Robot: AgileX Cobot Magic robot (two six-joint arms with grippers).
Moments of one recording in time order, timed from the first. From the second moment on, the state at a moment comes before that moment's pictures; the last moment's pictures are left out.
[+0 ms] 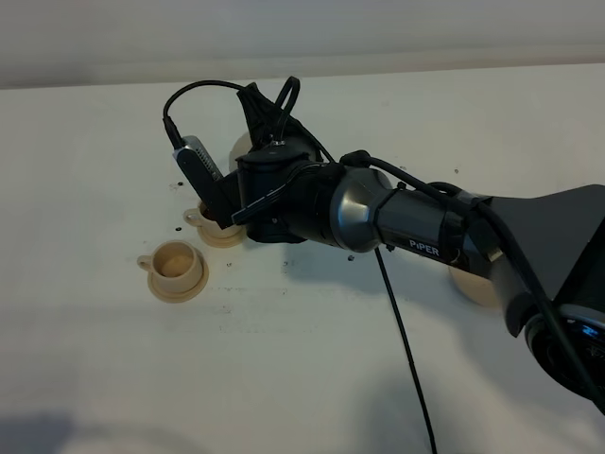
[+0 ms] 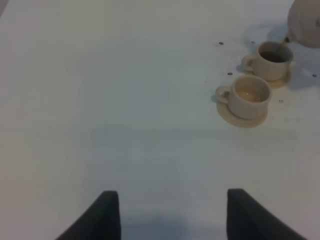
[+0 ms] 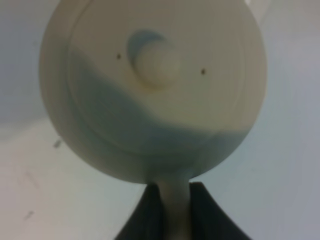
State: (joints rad) left arm -0.03 0.01 -0.51 -0.01 1.04 -0.09; right arm 0.89 2.24 -1.71 -1.09 0.80 -0.52
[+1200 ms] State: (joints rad) left arm -0.03 0.01 -0.51 -0.01 1.04 -0.09; right arm 0.89 2.24 -1.78 -0.83 0.90 -0.38
